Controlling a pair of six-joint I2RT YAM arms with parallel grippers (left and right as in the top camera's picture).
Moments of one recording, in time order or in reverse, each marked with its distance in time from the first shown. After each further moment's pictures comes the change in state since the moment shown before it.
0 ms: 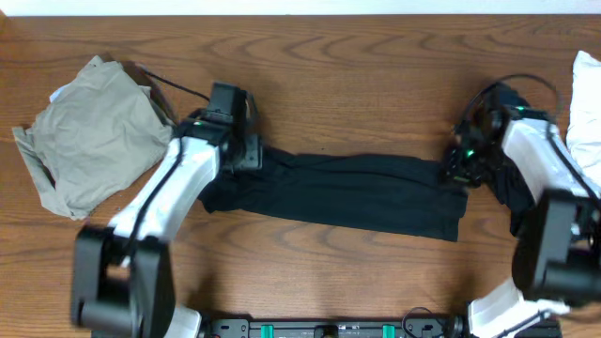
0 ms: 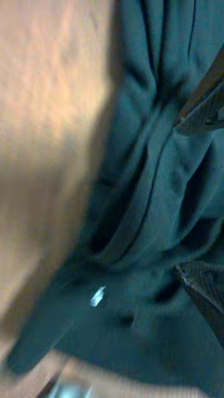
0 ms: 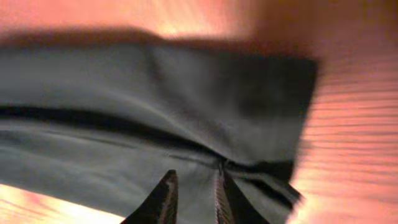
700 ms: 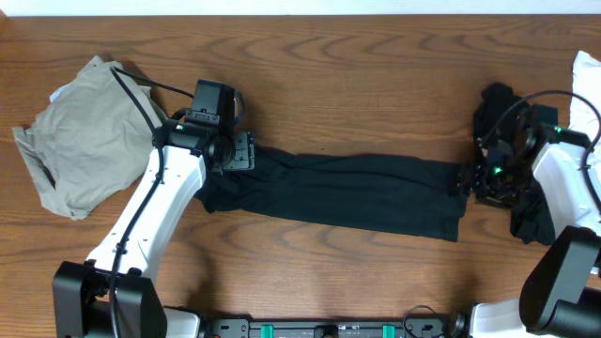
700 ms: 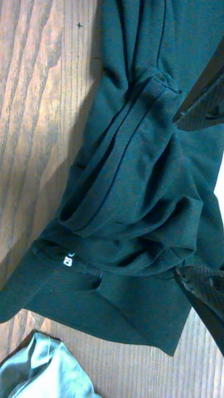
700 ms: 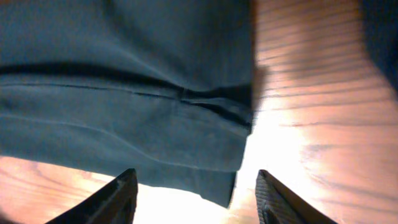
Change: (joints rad) left arm 0.016 -0.069 0.023 -0.137 -0.019 -0.004; right arm -0.136 -0.121 -0.127 -0.056 -0.048 -0.063
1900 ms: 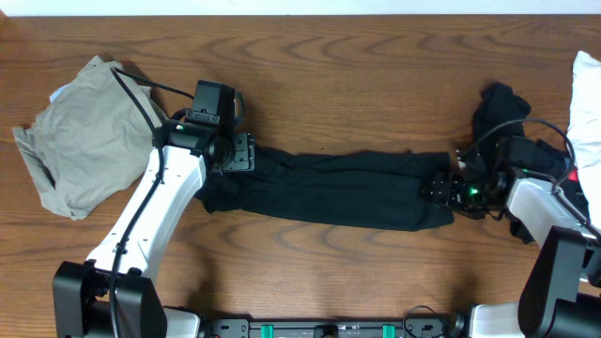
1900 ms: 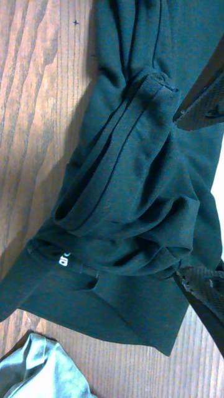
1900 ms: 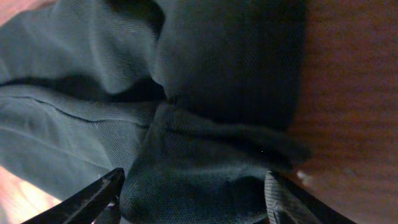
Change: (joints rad) left arm 0.000 0.000 0.000 -0.010 0.000 0.000; right arm 0.016 -0.032 -0.335 0.490 -0.207 0.072
